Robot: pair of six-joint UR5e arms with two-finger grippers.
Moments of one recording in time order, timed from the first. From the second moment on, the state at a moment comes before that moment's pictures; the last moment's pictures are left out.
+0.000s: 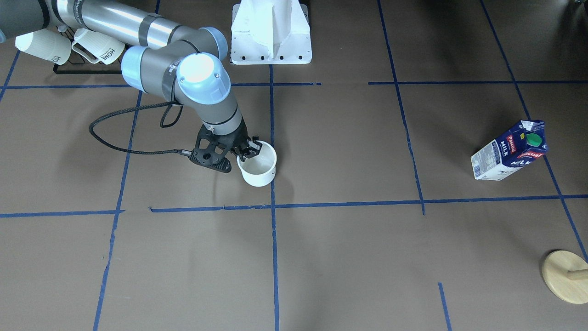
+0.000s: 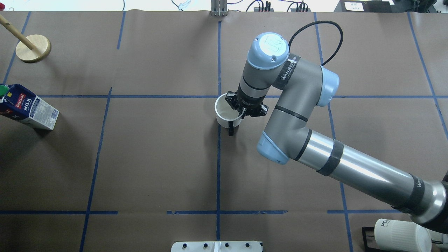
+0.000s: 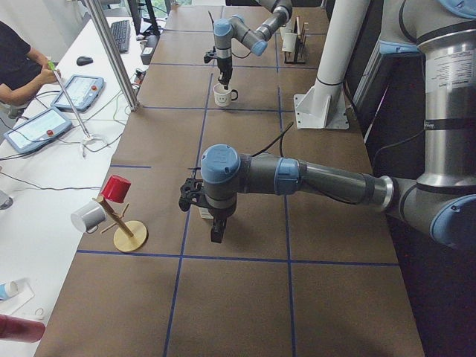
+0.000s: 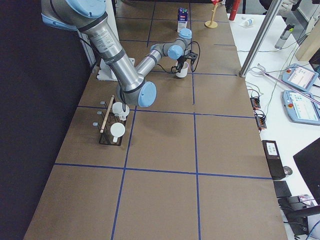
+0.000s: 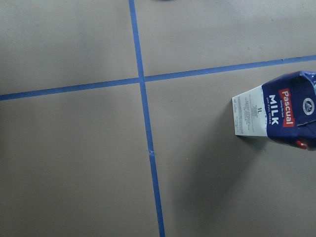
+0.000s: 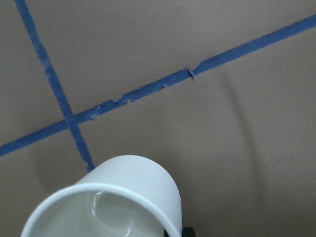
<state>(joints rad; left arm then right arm) -1.62 -1.45 -1.89 -1.41 -2.42 0.15 0.64 -0.81 1.46 -1.45 2.06 1.55</state>
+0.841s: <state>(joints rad) -1.55 -1.47 -1.97 -1.41 -2.45 -0.04 0.67 -0.81 1.54 -1.44 2.07 1.65</state>
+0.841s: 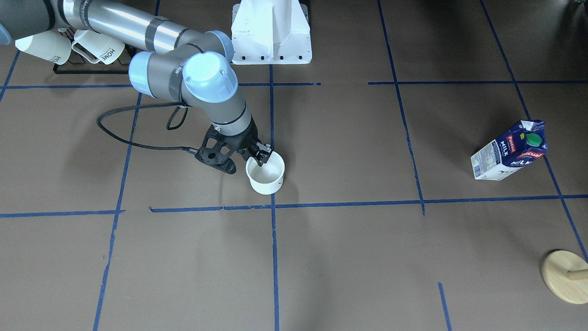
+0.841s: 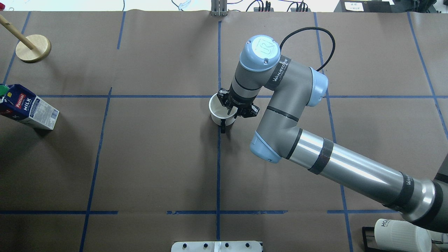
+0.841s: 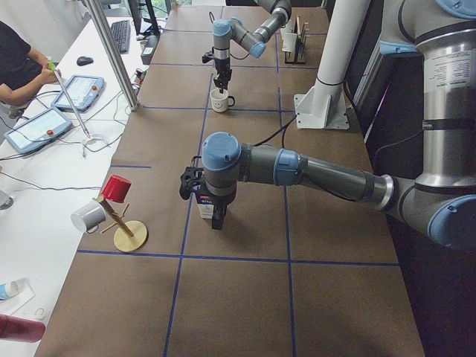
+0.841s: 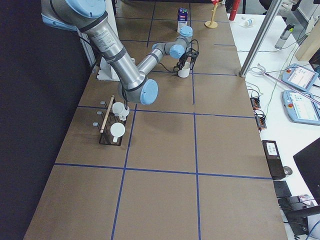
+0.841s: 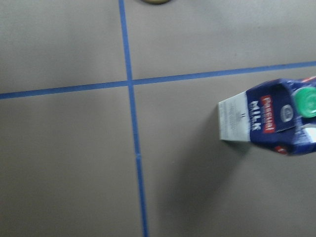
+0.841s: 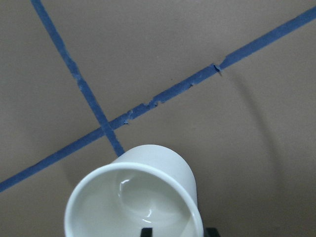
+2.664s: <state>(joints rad) -1.19 -1.72 -1.72 -1.55 -2.35 -0.38 0.80 -1.22 1.94 -1.48 2.15 1.43</state>
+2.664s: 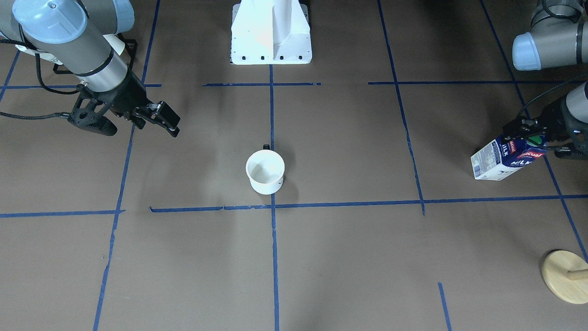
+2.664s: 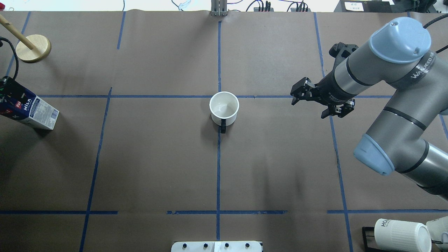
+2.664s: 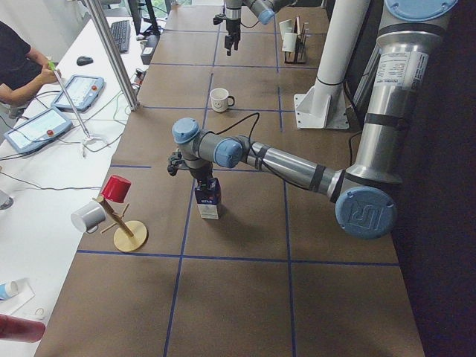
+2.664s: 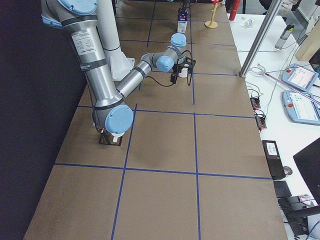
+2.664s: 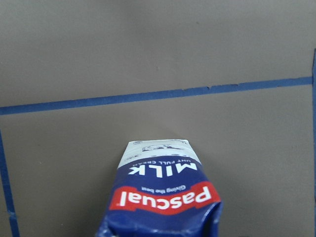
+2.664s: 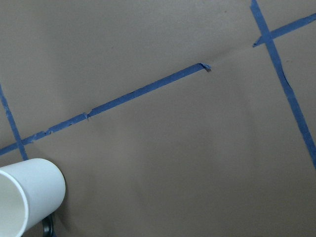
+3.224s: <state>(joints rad) -1.14 -1.93 -1.81 -1.39 -2.36 -0.57 0.81 -1.25 1.98 -1.48 2.16 1.42</state>
